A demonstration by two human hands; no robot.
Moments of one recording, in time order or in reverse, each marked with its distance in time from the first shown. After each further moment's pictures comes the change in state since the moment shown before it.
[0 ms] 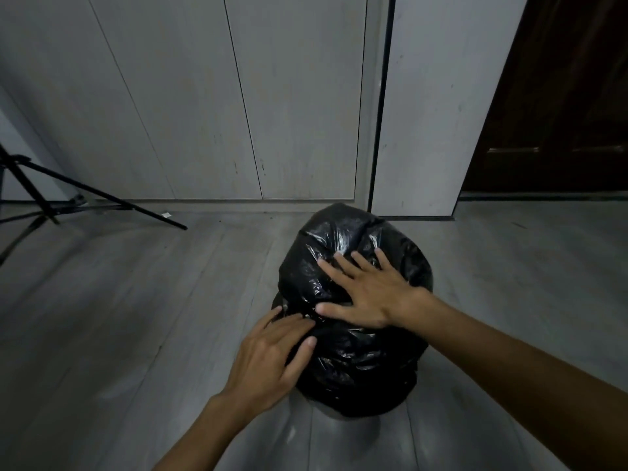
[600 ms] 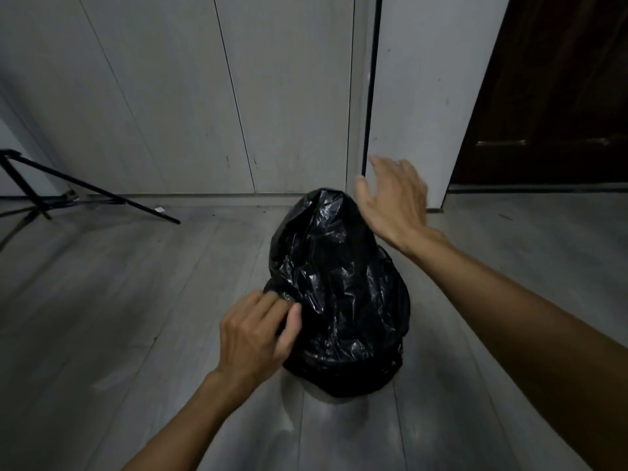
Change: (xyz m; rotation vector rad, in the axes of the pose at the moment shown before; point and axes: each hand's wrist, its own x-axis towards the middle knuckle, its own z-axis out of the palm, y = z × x) left_hand 0.014 0.025 -0.018 0.206 0.372 0.070; right_hand -0.009 0.032 -0.083 0.404 0.781 0.389
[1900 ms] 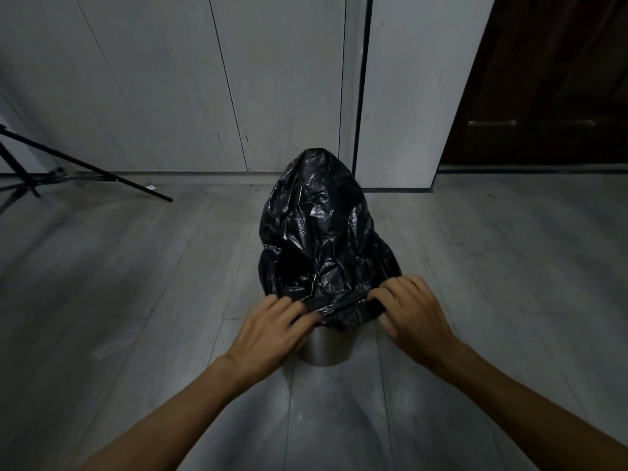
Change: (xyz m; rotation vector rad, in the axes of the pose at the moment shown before) left_hand -0.042 0.018 0.010 0.011 -0.255 0.417; right_hand -0.186 0.093 0.026 -0.175 -0.003 -0.556
